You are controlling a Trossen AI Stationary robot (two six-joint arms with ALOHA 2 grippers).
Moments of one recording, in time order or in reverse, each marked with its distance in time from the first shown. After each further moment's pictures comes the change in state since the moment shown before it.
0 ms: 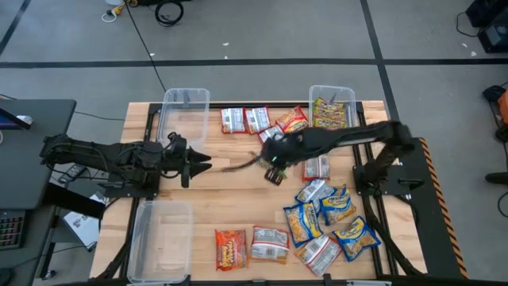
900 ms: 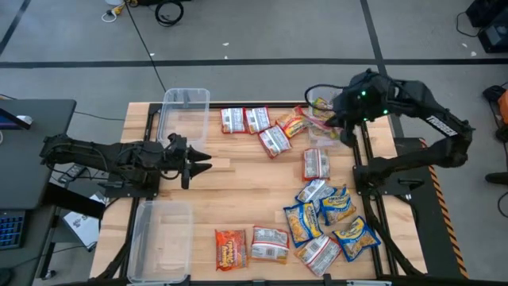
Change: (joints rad) left arm 0.000 0.000 0.000 0.000 -0.004 0.100; right arm -0.439 -0.590 -0.009 -0.313 -0.349 -0.650
